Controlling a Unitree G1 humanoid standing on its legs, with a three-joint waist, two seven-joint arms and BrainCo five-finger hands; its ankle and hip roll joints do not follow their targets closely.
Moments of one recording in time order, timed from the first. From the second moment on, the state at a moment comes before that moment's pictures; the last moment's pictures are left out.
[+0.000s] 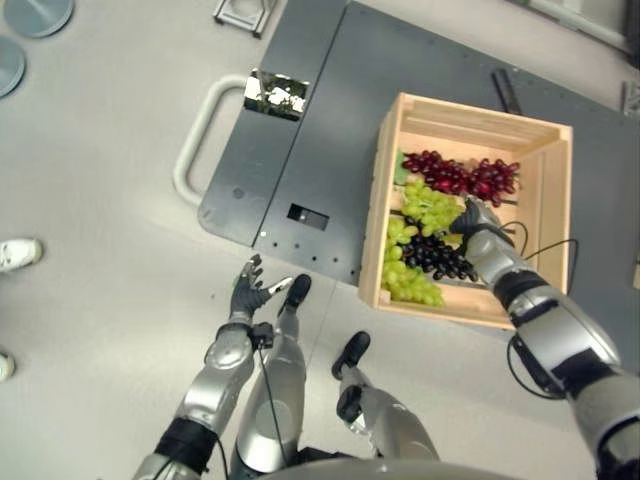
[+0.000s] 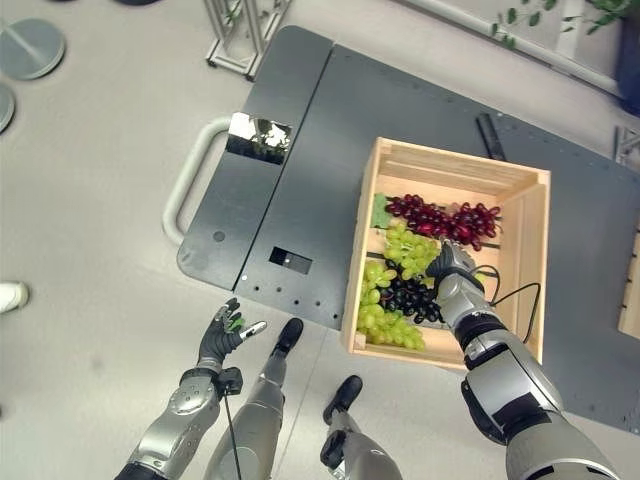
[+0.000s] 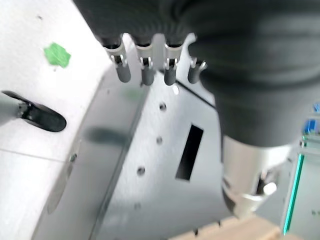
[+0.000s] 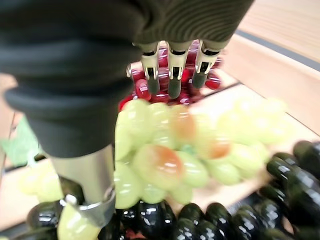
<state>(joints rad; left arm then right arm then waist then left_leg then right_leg) -0.08 0.31 -0.28 0.21 -0.37 0.01 0.31 -0.94 -0.48 0.49 1.20 -0.25 0.18 -0.25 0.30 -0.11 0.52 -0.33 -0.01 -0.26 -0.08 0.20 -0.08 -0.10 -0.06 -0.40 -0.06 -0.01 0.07</state>
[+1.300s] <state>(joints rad) -0.12 0.26 -0.46 0.21 -0.38 0.00 0.42 -1.02 -0.44 0.35 1.30 -0.13 0.23 -0.54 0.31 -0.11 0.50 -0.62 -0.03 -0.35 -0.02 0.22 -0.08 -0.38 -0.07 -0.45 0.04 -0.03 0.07</state>
